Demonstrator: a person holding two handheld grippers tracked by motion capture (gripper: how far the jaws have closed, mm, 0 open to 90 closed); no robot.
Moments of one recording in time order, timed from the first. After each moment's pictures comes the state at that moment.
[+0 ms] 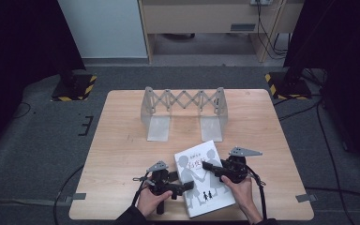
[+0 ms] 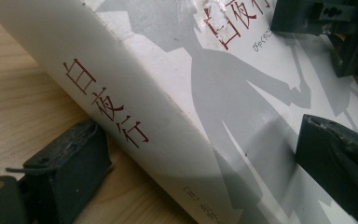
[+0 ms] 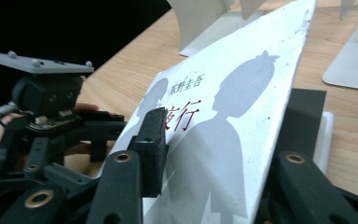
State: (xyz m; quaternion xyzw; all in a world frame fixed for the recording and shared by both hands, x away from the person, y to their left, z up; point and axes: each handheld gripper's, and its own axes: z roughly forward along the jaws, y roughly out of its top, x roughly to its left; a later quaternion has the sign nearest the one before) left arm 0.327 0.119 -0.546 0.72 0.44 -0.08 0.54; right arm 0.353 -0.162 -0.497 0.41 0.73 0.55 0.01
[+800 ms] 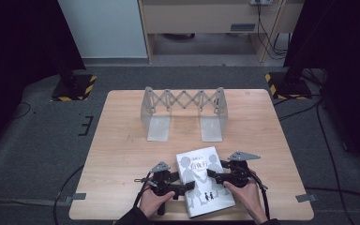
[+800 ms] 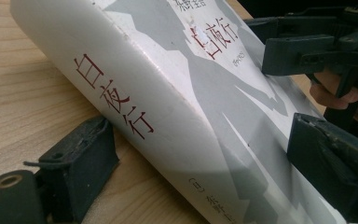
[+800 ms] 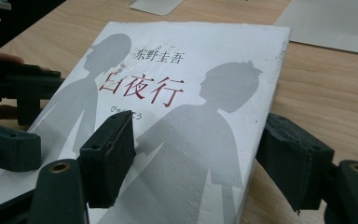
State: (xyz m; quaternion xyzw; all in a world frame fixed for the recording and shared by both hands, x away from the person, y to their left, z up) left arm 0.323 0.113 -0.544 0.73 0.45 -0.05 0.52; right arm 0.347 -0.171 -0.512 0.43 0.77 0.46 0.06
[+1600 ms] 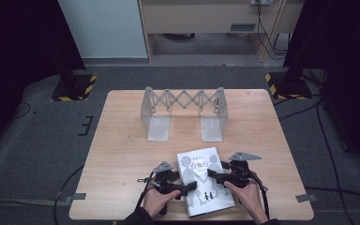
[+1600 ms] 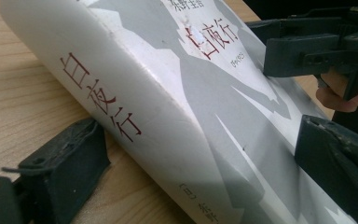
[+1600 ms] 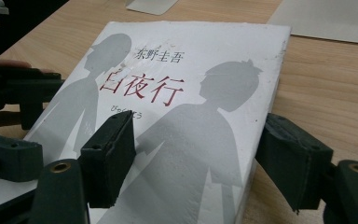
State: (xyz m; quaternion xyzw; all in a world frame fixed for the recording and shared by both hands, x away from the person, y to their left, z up) left arm 0.324 0.106 -0.543 0.73 0.45 -0.04 0.52; right arm 0.348 -0.173 -0.513 0.45 0.76 0.46 0.05
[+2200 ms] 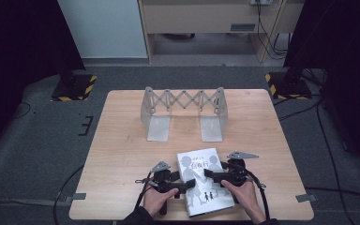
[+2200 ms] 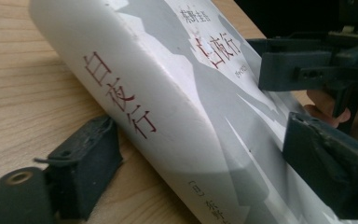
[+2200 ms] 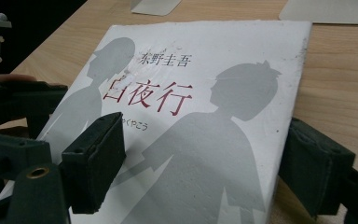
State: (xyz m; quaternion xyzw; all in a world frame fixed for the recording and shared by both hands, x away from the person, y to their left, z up) left arm 0.324 0.112 -0.545 0.71 0.47 -0.05 0.53; right arm 0.354 -0.166 -0.524 0.46 0.75 0.48 0.02
